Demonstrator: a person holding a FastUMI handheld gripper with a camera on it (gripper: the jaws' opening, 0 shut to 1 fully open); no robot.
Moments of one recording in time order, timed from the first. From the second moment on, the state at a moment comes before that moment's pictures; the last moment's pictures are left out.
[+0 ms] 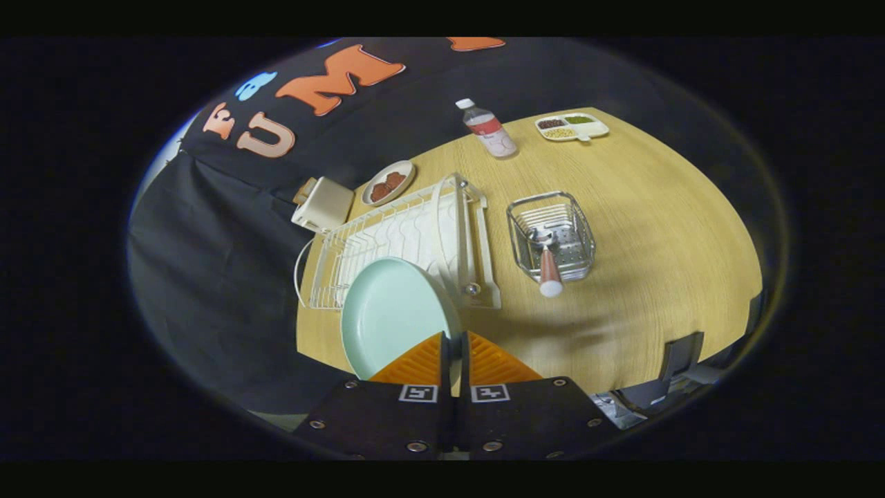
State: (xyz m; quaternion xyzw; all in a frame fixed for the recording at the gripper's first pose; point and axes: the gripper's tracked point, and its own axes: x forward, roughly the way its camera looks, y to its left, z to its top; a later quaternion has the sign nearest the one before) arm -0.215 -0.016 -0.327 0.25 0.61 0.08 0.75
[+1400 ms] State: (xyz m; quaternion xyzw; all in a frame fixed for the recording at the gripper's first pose) arm -0.148 -0.085 -0.325 0.12 0.35 0.00 0.93
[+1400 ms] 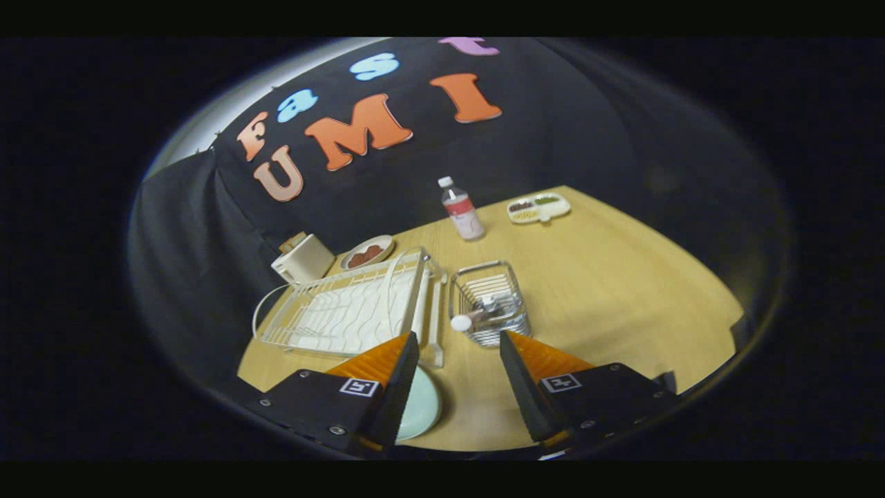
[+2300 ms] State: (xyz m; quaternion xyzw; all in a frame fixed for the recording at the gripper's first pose) arm -0.108 -0.082 -0.337 0.02 0.31 0.00 0.95
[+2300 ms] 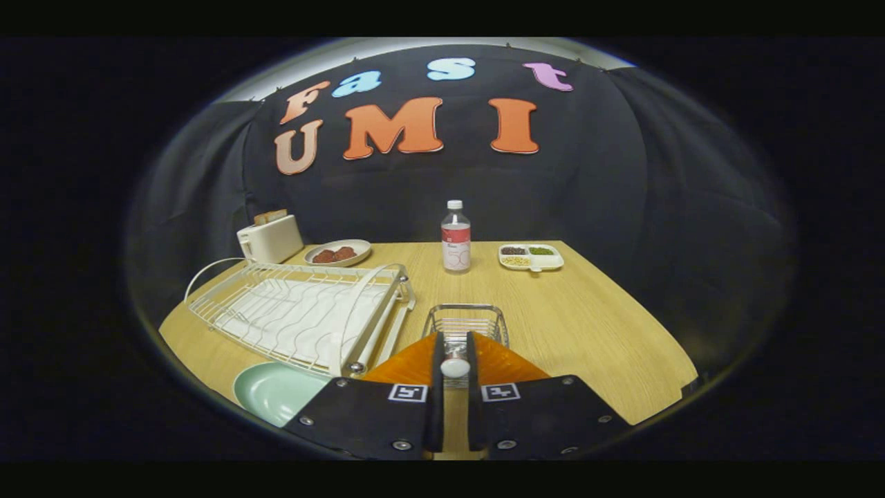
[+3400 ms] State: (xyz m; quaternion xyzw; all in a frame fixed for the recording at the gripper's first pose) arm -0.153 0.035 -0.227 0.07 0.26 0.18 0.94
